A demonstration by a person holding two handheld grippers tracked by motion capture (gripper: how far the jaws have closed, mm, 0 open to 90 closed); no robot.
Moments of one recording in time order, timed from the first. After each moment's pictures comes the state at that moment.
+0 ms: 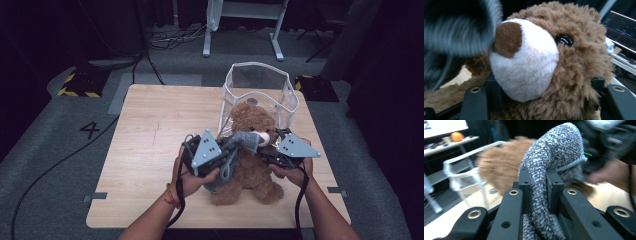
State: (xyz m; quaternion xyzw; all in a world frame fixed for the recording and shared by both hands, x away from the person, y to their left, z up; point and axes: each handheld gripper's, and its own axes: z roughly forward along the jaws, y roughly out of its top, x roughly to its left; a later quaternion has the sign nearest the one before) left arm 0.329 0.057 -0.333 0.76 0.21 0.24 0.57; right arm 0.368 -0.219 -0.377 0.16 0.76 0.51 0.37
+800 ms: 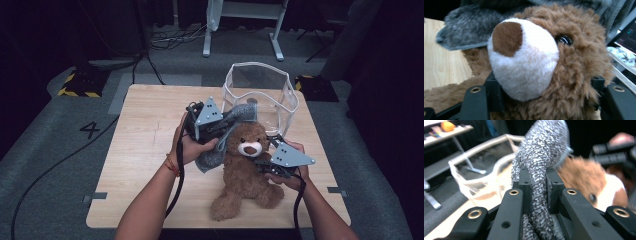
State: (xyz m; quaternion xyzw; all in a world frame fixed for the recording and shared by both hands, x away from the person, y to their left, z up) left arm 0.392 0.052 -0.313 0.81 0.18 0.22 0.51; right arm 0.355 -0.207 -0.383 0.10 0.78 0.51 0.35
